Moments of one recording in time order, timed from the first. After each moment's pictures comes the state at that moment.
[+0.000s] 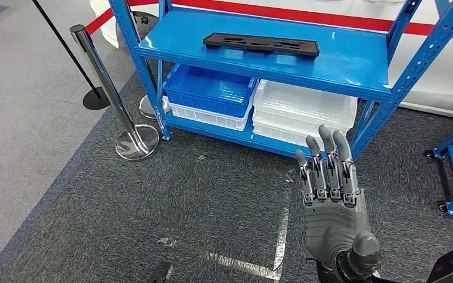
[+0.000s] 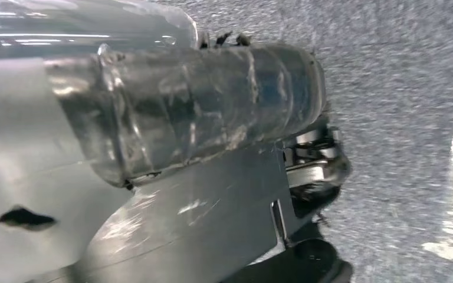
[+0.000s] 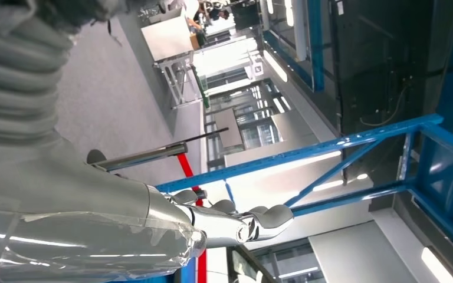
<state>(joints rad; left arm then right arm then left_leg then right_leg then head) -0.11 0.00 -0.96 -0.22 0.96 0.48 -0.18 -0.07 -0.18 0.62 -2.00 -0.25 -0.45 -0.41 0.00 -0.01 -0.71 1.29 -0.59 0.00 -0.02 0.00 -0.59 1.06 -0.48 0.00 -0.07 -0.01</state>
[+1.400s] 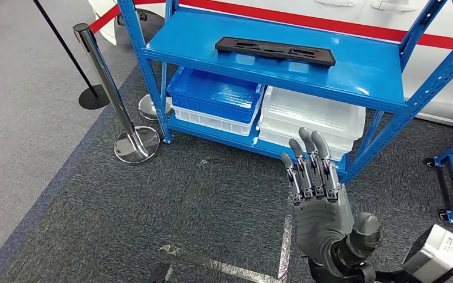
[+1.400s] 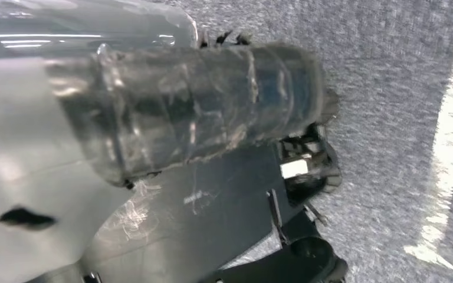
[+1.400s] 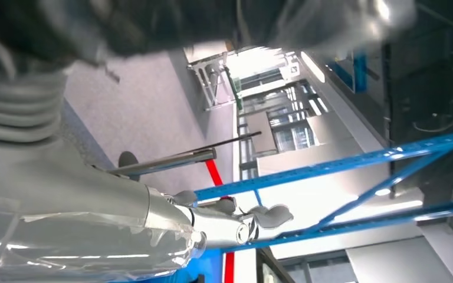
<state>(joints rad) -0.11 0.00 -0.97 -0.22 0.96 0.48 -0.19 -0.09 -0.18 0.63 -1.98 -0.26 -0.45 -0.33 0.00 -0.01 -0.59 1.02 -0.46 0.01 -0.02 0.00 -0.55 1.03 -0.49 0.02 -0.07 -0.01</state>
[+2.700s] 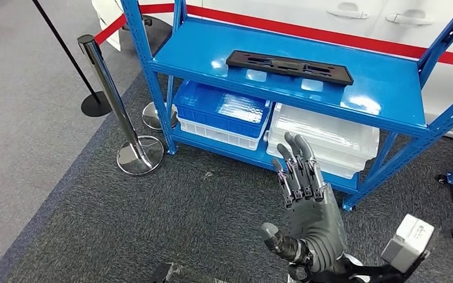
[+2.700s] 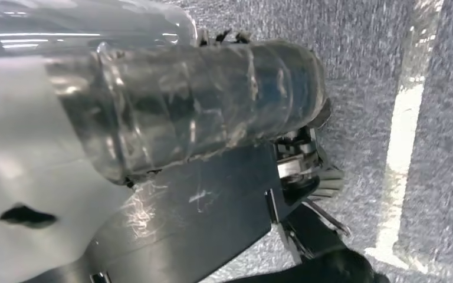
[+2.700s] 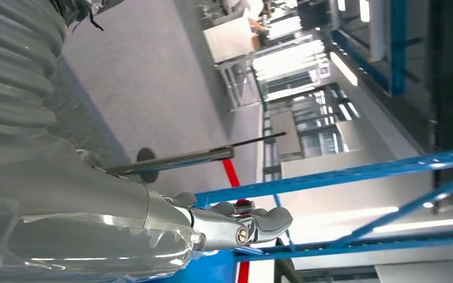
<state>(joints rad) -0.11 0.00 -0.98 -0.22 0.97 0.47 -0.20 -0.11 -0.19 0.65 -1.95 -0.22 -0.46 -0.25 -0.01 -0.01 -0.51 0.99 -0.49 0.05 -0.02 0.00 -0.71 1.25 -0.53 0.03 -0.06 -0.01</state>
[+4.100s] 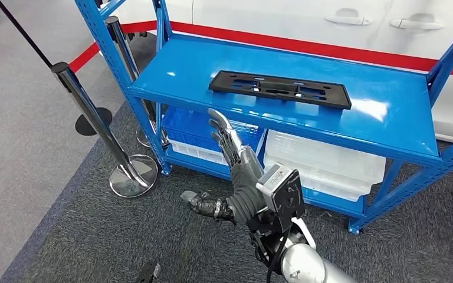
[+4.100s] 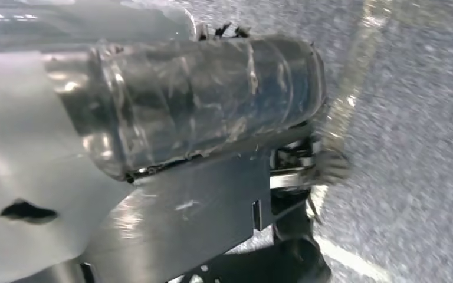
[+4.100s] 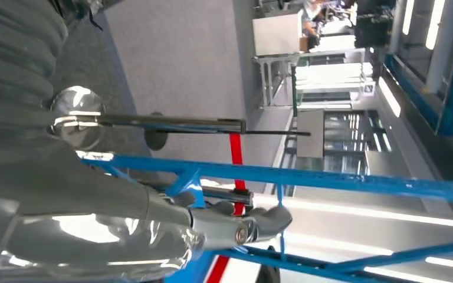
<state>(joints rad) -0.11 0.04 -0.90 -0.21 1.11 0.51 -0.20 -0.45 -0.03 0.80 -1.52 -0.10 -0.39 -0.20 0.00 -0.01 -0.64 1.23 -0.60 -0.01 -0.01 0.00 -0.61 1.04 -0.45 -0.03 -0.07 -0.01</state>
